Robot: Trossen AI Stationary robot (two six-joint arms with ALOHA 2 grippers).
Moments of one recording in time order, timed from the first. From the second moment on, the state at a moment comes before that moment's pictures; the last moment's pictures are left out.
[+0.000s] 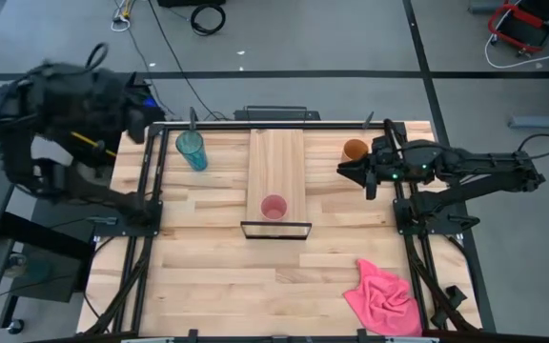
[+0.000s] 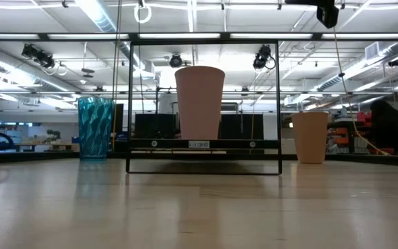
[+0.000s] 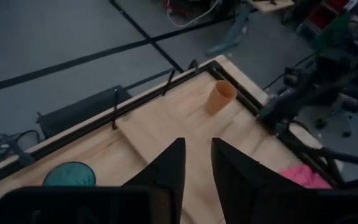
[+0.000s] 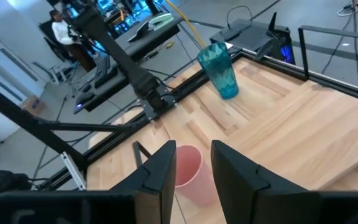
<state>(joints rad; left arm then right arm) 0.28 1.26 2.29 -1.57 -0.25 -0.56 0.06 0.77 0.90 -0.42 0.25 0.60</state>
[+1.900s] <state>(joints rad) -0.44 0.74 0.75 -0.95 -0.46 -1.22 -0.91 1.36 1.31 -1.28 -0.01 0.28</state>
